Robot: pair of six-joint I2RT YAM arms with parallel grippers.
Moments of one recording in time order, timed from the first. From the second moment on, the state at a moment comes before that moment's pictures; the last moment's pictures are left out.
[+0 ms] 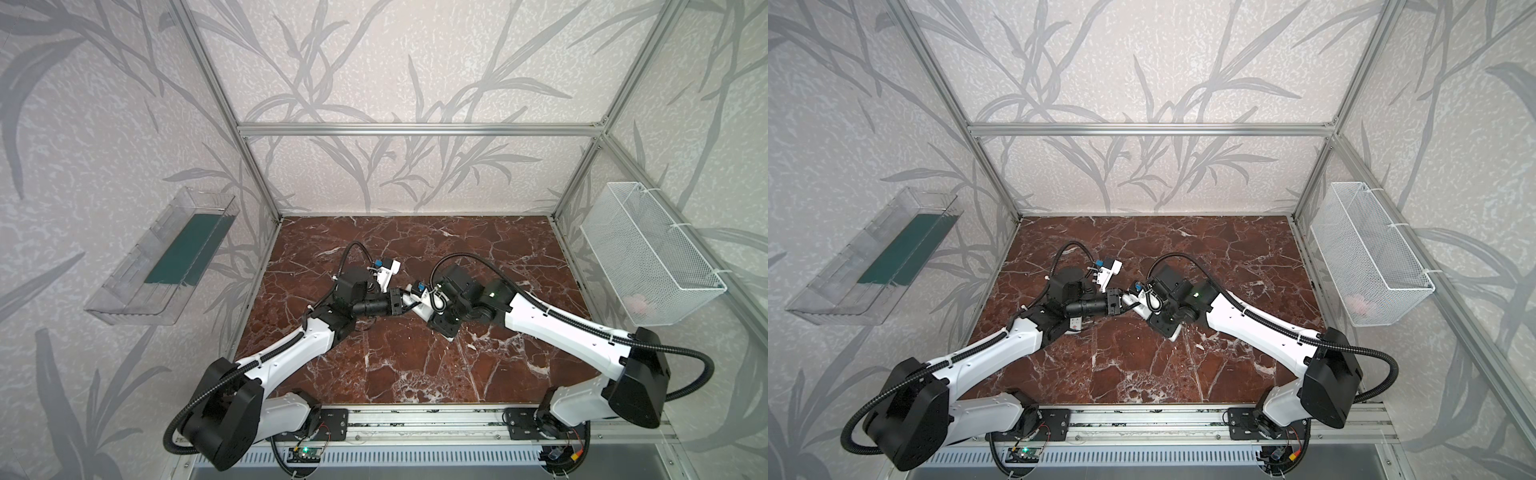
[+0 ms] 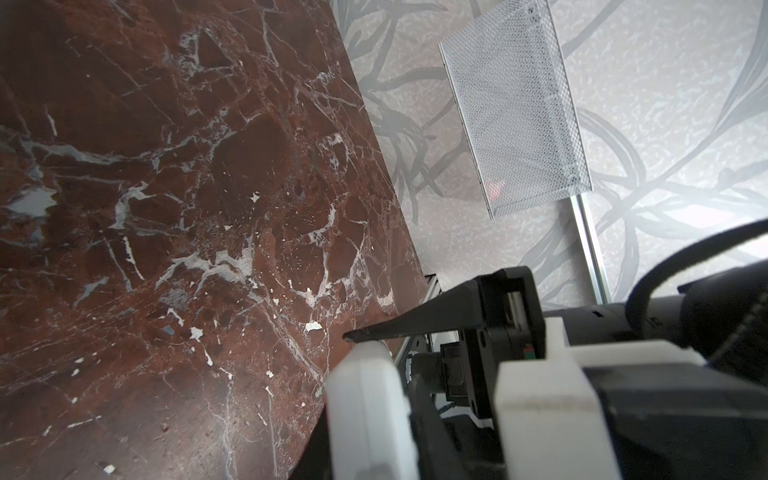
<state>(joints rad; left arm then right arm) -0.52 1.24 0.66 0.21 0.73 -0.84 0.89 1.46 1.20 -0.79 -0.06 -0.16</state>
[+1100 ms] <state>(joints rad) -0.55 1.17 0.25 0.54 0.21 -0.89 0.57 1.37 0.78 -0.42 -0.60 0.65</state>
